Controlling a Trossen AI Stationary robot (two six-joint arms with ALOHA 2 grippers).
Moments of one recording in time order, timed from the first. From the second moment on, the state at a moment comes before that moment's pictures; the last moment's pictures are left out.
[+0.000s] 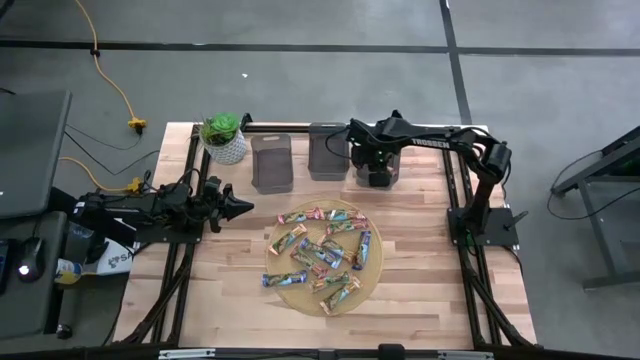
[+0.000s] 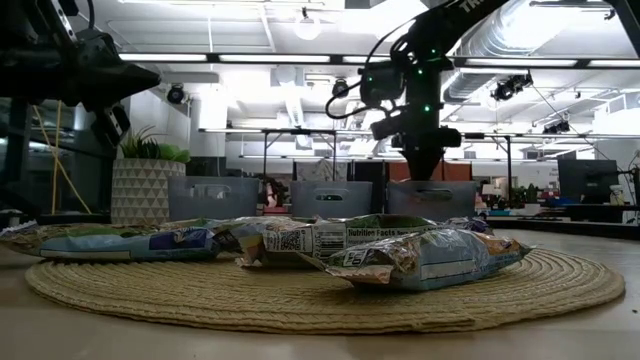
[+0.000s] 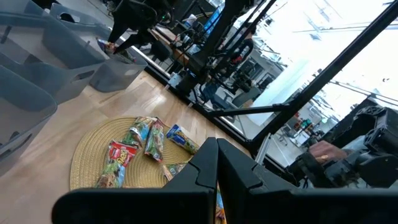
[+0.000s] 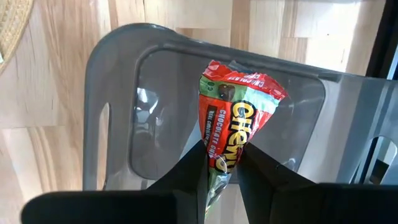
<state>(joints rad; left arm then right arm) -0.03 0.01 0.01 0.02 -0.06 -0.68 -0.50 1.82 1.36 -0.97 0.14 -0.50</state>
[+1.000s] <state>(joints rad) -0.03 0.01 0.01 0.02 -0.06 -0.68 -0.50 1.82 1.38 -1.00 0.05 -0.41</state>
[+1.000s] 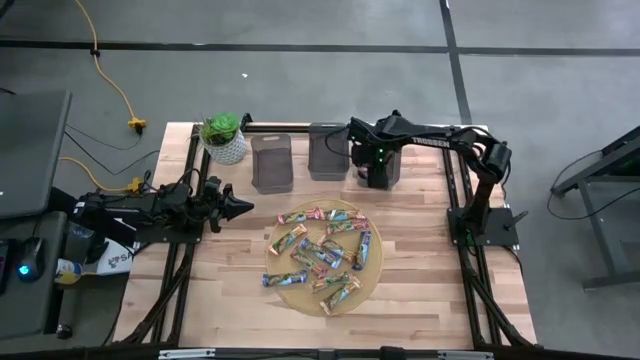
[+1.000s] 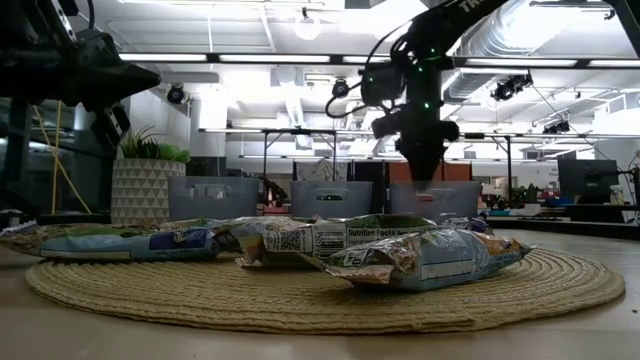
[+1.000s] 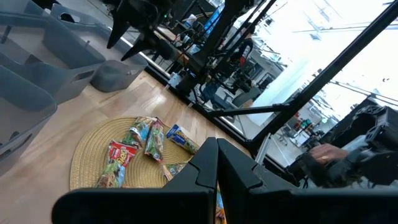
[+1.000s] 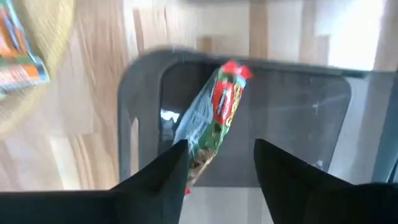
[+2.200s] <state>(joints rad) -0.03 0.01 0.01 0.02 -0.06 -0.68 0.16 1.70 1.26 -0.76 0.06 -0.02</state>
